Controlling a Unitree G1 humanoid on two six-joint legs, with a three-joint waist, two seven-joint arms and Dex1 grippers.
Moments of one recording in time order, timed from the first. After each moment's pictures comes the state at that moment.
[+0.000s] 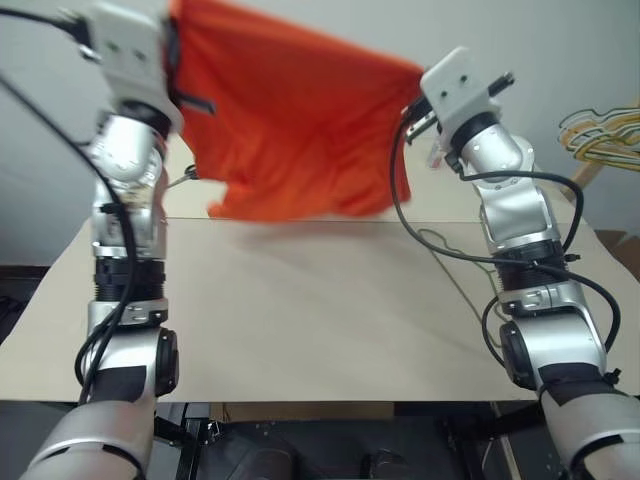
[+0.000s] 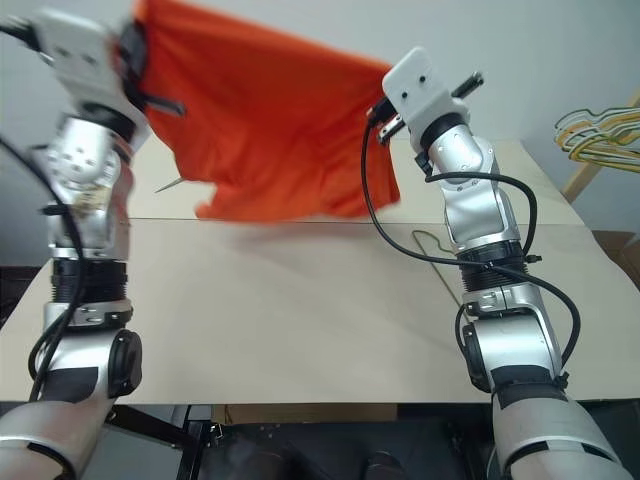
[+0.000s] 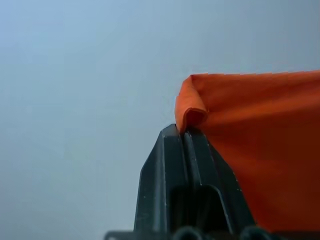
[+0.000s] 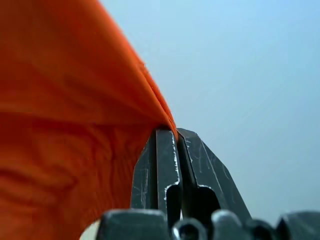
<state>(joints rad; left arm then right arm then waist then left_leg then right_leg) -0.95 0.50 0.22 0.12 -0.14 0.05 -0.20 -1.03 -0.48 0.10 0.37 -0.23 -0.02 0.16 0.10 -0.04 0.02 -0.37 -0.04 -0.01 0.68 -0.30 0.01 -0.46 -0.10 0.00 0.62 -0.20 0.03</state>
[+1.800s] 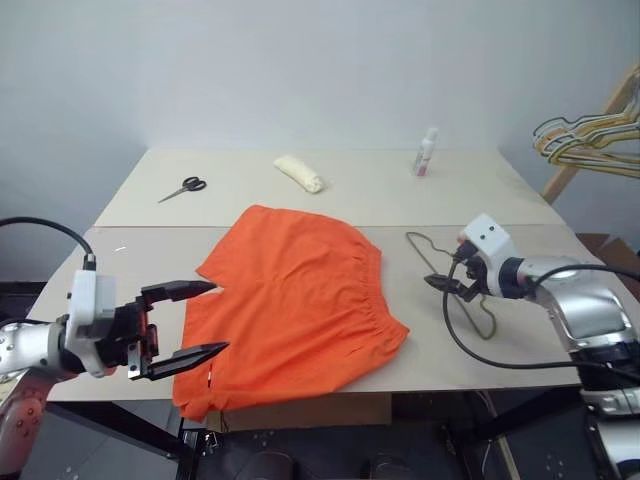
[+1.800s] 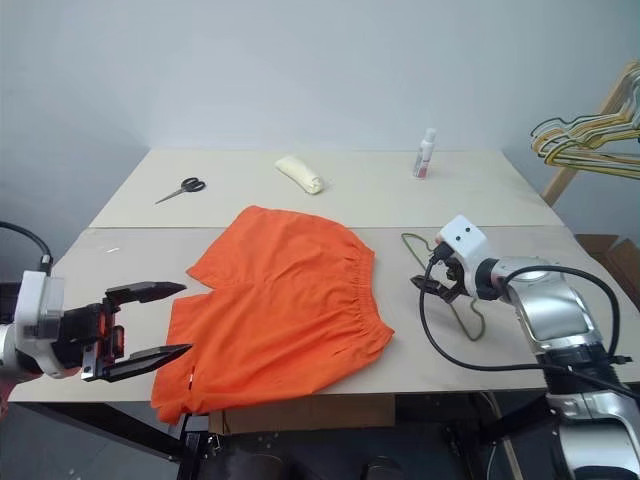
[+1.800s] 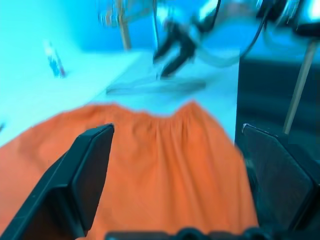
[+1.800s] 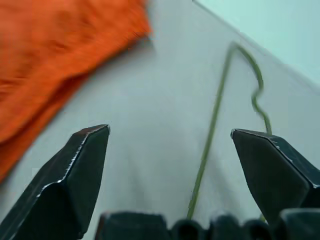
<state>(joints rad) 0.14 0.85 0.41 -0.45 -0.87 0.31 -1.17 -0.50 -0.76 0.07 0.13 0.19 0.75 0.71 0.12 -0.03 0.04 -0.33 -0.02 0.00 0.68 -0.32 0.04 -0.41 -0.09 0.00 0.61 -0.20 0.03</state>
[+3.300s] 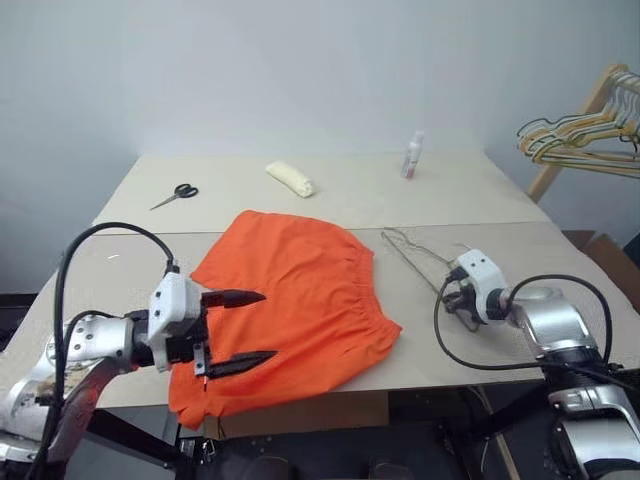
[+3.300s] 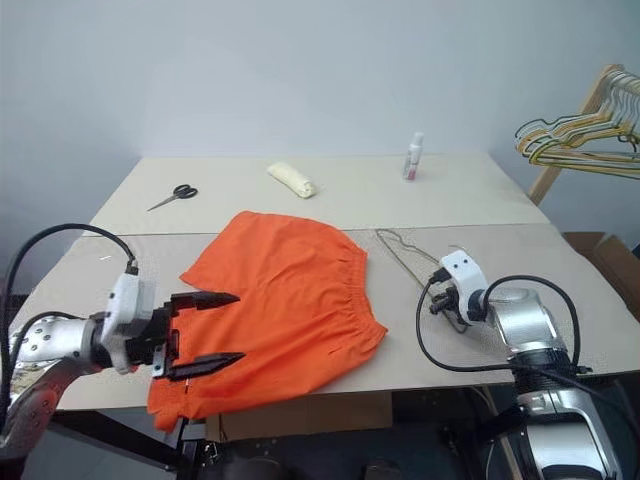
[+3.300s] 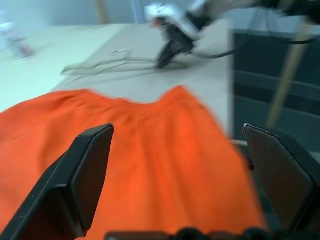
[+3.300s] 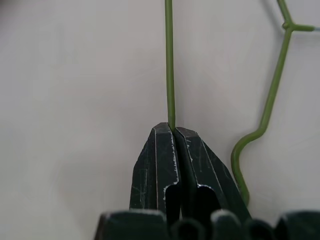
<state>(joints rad) -0.02 0.78 0.15 -0.48 -0.58 0.44 -0.97 -0.45 -0.63 0.00 0.16 0.10 0.79 0.67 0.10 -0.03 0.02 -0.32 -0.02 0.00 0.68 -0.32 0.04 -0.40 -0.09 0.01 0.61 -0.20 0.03</state>
